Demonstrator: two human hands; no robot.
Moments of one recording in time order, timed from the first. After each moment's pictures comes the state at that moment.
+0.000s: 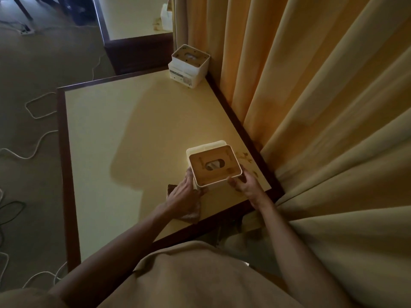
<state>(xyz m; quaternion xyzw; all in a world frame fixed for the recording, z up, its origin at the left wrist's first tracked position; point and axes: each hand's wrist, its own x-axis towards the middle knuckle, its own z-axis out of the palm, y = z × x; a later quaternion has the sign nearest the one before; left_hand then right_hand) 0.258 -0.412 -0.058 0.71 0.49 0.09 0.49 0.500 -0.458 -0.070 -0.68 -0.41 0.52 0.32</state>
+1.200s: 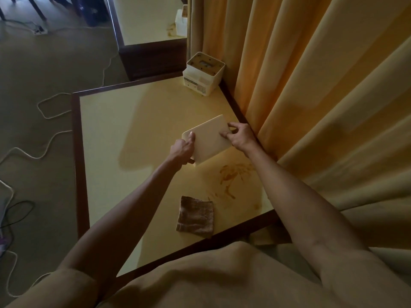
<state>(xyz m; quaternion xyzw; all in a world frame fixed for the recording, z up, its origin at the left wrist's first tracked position) 0.246 -0.256 -0.006 0.51 0.66 0.14 0.54 0.454 -0.267 0.013 -0.72 -0.49 0.38 0.31</state>
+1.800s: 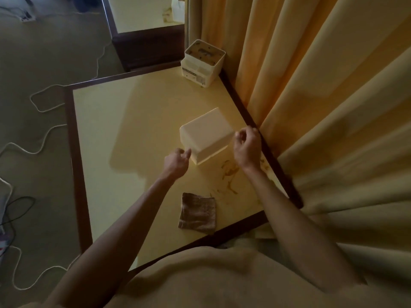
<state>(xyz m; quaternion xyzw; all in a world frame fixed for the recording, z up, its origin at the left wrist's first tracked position) 0.221 -0.286 -0.034 0.56 0.66 0.13 0.48 0.439 -0.311 -0.025 -0.76 -0.51 0.13 0.39</state>
